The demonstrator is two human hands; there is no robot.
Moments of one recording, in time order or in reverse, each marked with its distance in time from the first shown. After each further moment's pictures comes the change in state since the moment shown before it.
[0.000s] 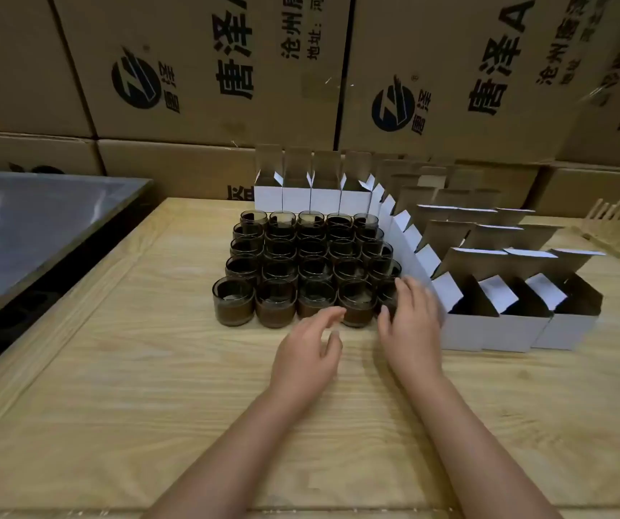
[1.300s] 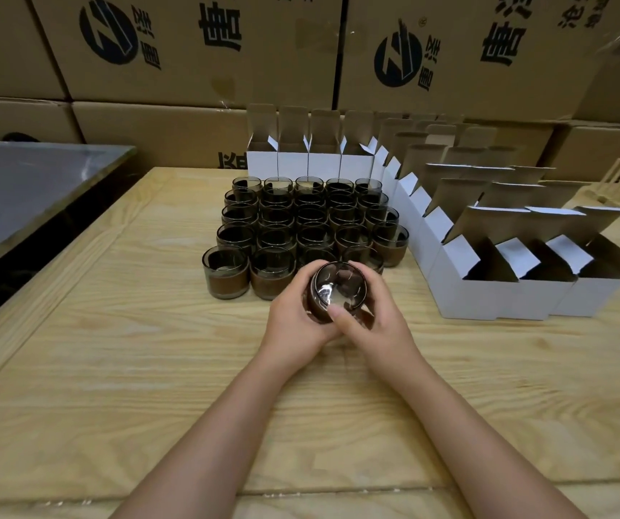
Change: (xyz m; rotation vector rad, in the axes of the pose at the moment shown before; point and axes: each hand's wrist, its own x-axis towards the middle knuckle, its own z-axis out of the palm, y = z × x) left_hand 0.007 -0.017 -0.005 -0.353 0.057 -0.038; right_hand -0.041 -0.035 -0.005 0.956 -0.379 -0.013
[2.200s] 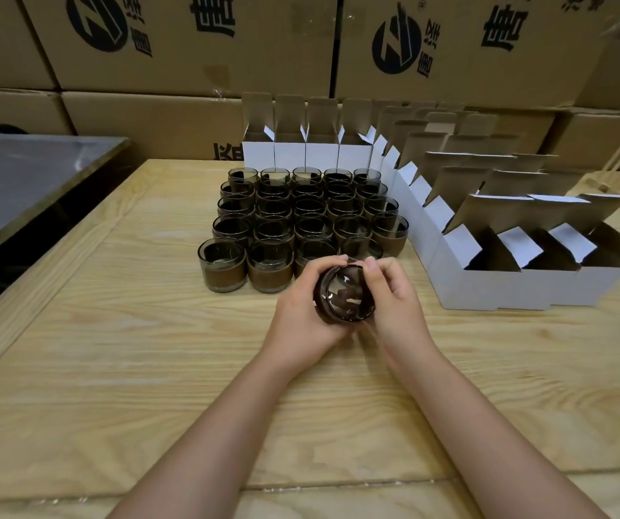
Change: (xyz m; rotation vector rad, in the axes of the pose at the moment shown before) left_hand -0.003 0.004 0.007 0.039 -0.042 0.135; right_hand 0.014 0.000 0.002 0.346 0.258 0.202
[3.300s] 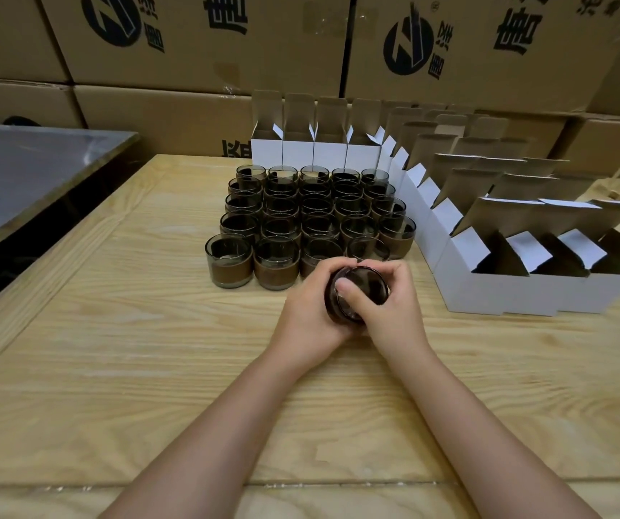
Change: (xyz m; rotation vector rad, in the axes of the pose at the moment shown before) left_hand 0.000 -0.002 0.001 0.073 -0.010 -0.041; right_hand -0.002 0.008 -0.003 -0.271 -0.024 -0.198
